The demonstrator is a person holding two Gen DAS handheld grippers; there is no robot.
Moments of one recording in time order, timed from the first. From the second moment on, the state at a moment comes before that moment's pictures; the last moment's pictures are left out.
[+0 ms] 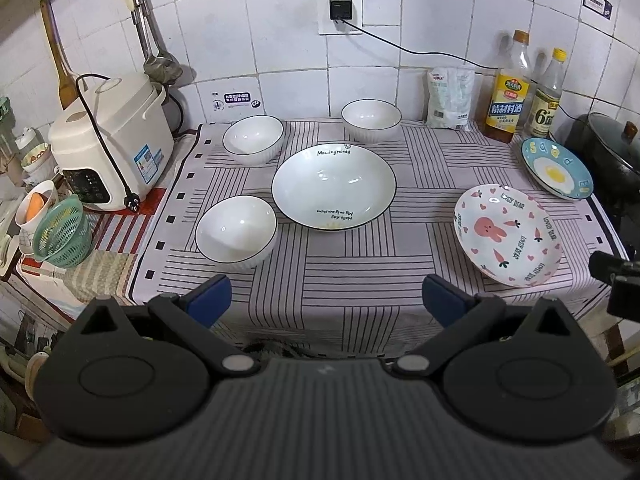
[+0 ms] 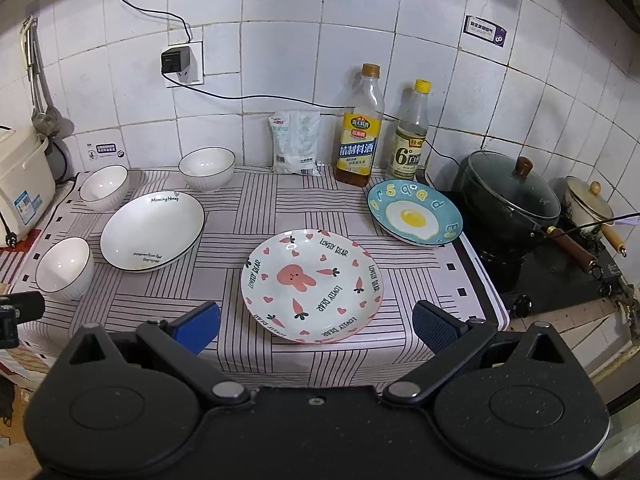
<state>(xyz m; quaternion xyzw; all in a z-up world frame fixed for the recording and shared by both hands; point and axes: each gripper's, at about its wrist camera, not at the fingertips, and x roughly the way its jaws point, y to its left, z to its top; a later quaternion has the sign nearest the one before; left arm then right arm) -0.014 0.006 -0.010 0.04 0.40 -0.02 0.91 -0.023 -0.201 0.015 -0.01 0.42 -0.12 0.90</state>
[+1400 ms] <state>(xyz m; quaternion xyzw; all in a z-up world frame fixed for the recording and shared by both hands) -0.024 0.011 -0.013 0.03 0.35 -0.02 0.94 -0.029 -0.202 0.007 -0.01 0.40 -0.12 0.91</state>
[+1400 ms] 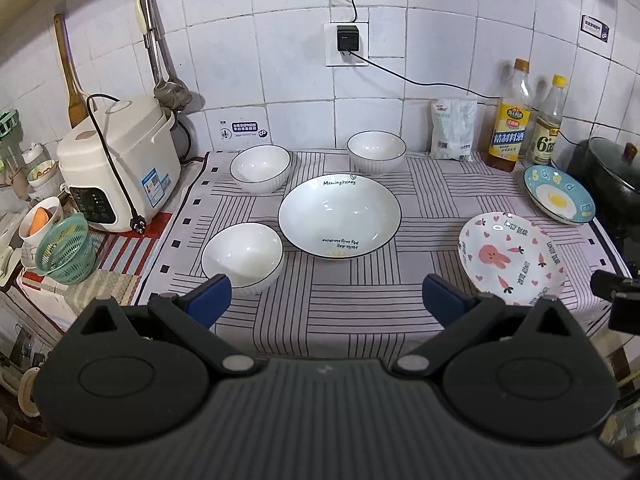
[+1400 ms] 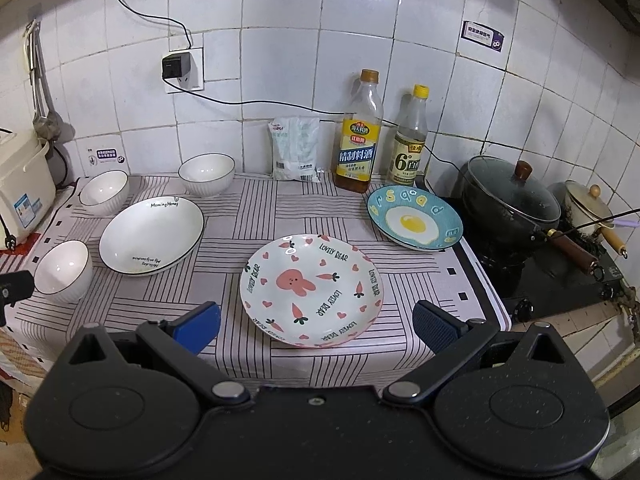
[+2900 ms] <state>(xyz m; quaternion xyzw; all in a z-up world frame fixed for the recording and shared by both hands) 0.180 -0.107 -0.163 0.02 0.47 -0.21 0.85 0.063 -0.336 -0.152 0.13 0.43 -0.10 0.89</state>
